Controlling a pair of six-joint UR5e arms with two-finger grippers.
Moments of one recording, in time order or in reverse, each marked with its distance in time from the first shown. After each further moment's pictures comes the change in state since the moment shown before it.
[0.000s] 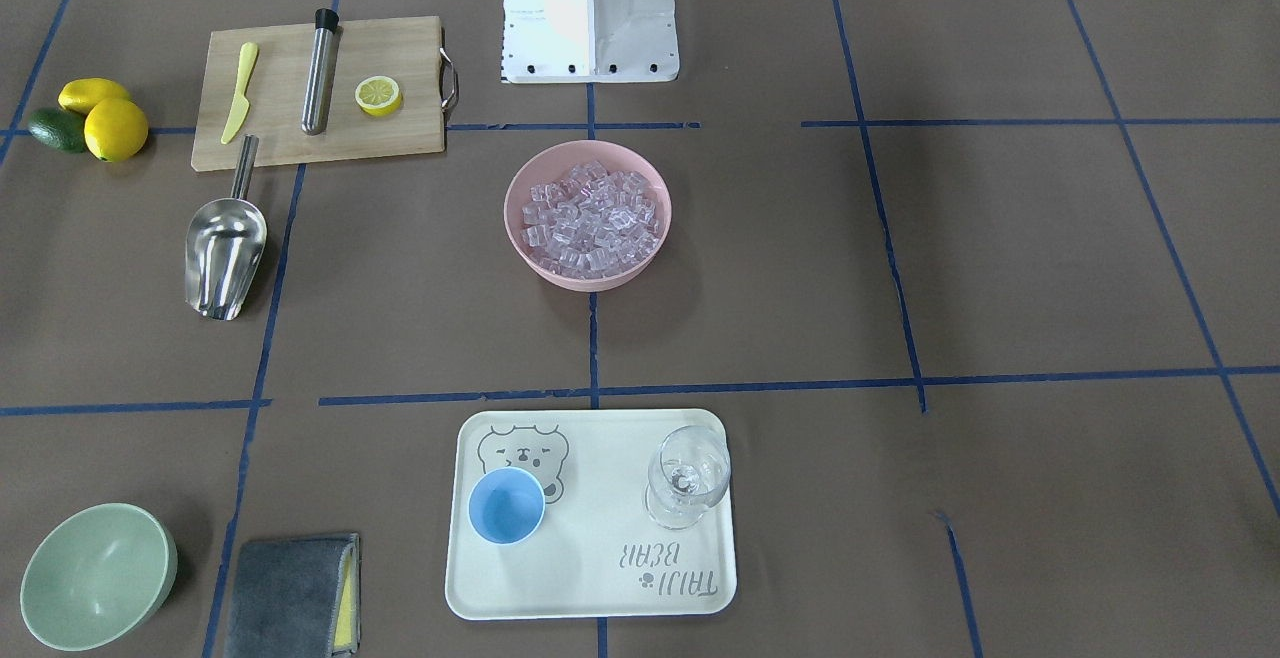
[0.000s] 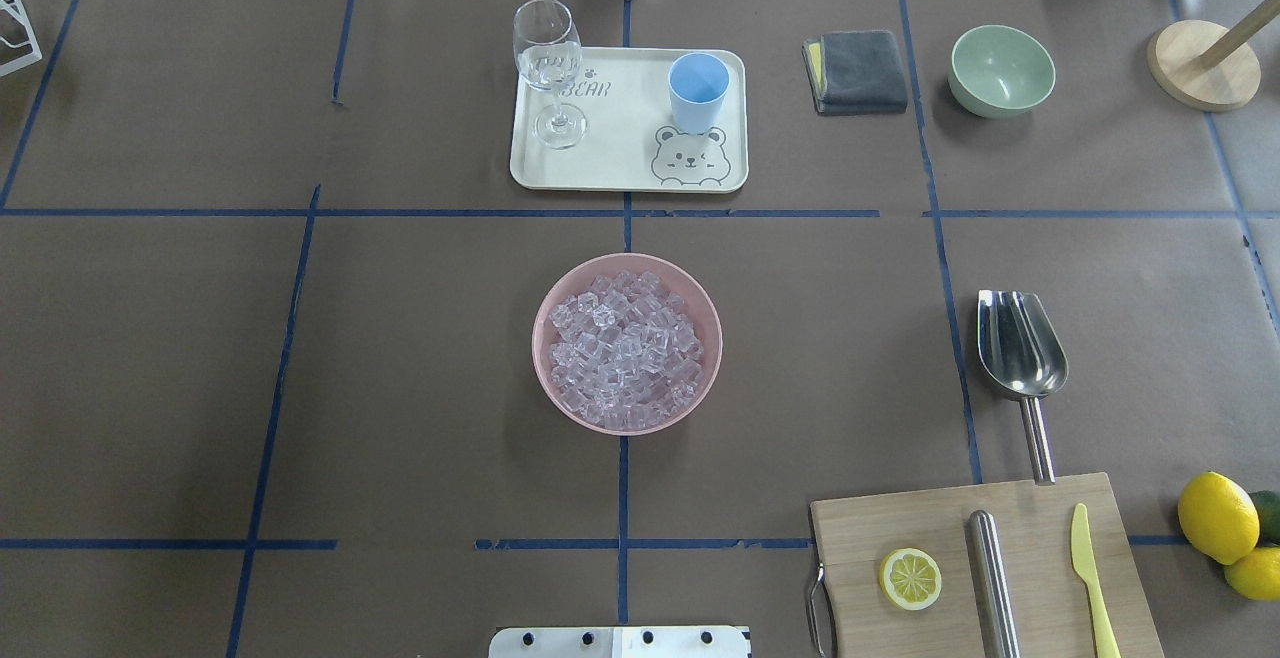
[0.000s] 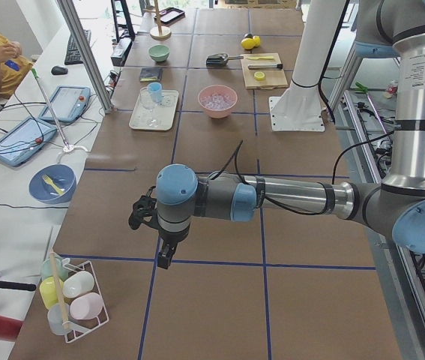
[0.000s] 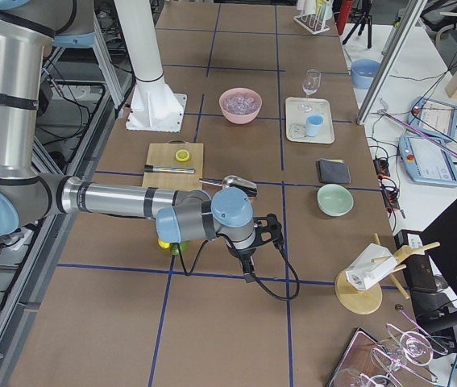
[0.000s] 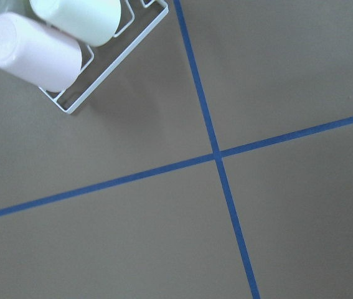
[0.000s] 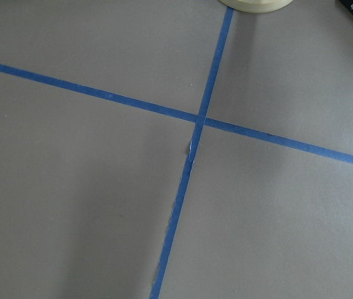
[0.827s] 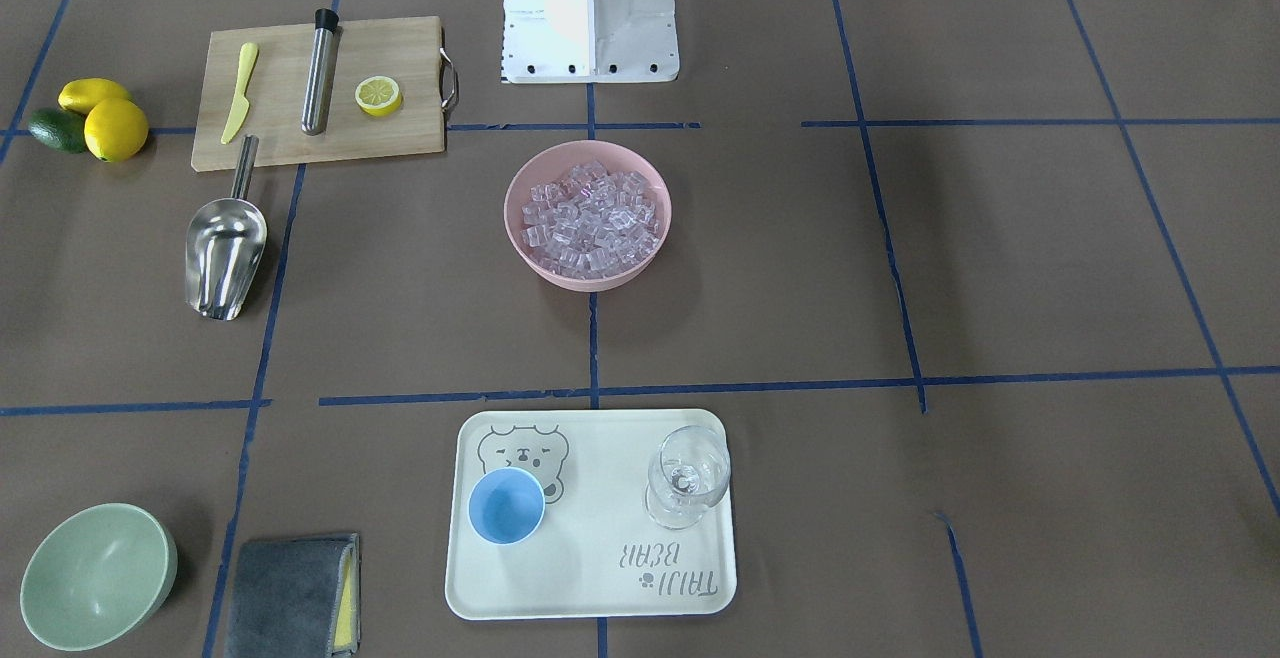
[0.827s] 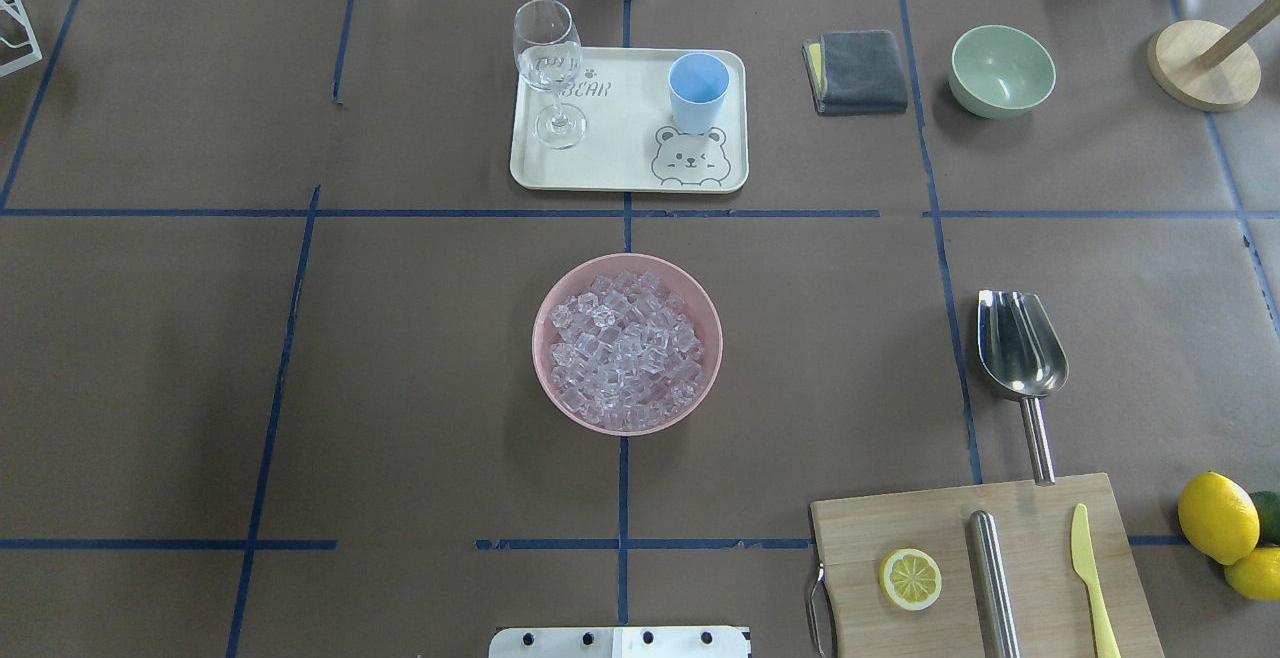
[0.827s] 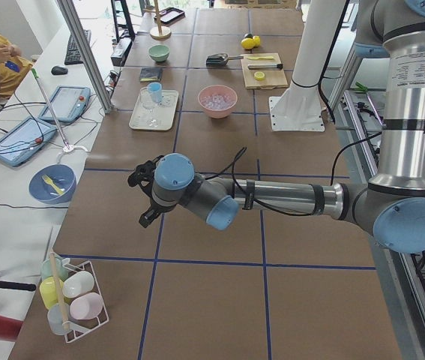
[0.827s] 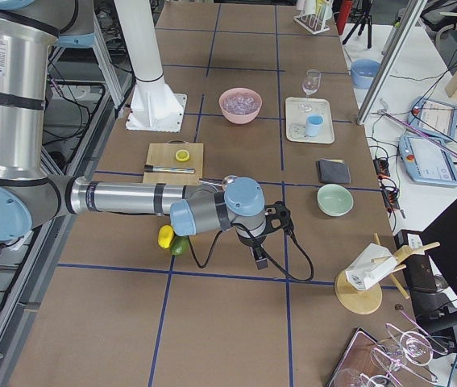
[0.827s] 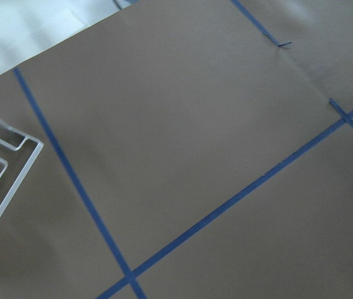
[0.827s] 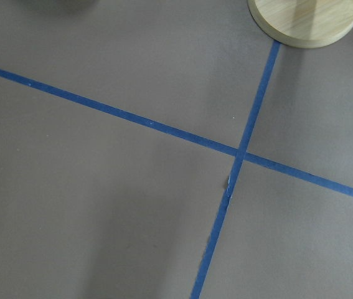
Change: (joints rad) left arm 0.175 -0.030 0.076 -0.472 -0.144 -0.056; right arm -0.054 0.052 0.001 0.004 0.031 0.007
